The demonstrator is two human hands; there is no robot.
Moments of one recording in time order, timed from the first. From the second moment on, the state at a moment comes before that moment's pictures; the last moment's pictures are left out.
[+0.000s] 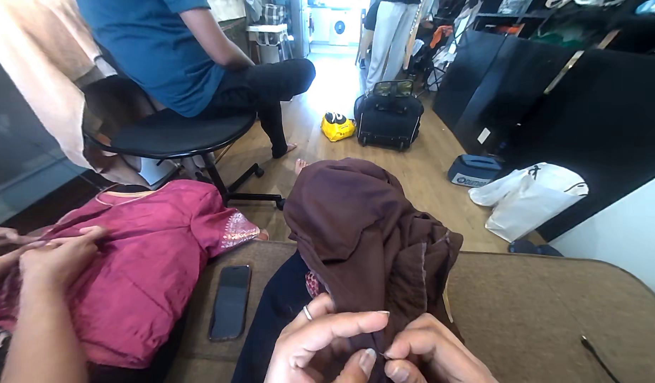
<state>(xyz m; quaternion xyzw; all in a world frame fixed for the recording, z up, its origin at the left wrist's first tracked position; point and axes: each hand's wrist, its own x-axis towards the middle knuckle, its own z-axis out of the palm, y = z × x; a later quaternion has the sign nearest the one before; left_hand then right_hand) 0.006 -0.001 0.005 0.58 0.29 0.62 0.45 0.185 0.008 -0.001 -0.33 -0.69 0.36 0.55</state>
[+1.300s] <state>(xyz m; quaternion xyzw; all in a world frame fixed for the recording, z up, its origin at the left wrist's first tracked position) 0.014 -0.001 0.001 0.50 0.28 0.67 0.48 0.173 0.003 -0.005 -0.31 -0.70 0.35 0.54</state>
